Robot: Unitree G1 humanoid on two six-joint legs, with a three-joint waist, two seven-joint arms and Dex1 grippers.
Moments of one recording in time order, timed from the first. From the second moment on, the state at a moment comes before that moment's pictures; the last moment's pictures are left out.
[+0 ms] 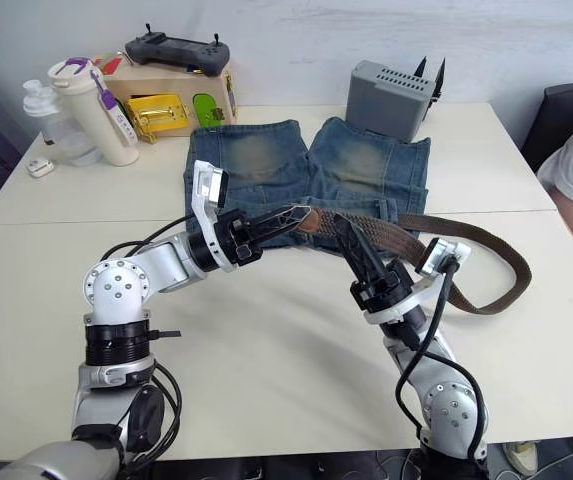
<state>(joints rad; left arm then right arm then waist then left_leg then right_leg) -0.69 0.16 0.22 -0.06 -1.09 1.16 -0.42 -0.08 -0.09 -0.16 -0.48 1.31 0.52 0.37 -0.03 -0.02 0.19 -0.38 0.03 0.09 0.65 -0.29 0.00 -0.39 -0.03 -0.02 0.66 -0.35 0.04</state>
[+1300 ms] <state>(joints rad) -1.09 0.11 -0.58 0.93 0.40 -0.55 -0.39 0.47 -0.58 -0.53 -0.84 1.19 0.56 0.33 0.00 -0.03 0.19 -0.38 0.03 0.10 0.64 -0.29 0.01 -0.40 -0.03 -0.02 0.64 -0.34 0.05</state>
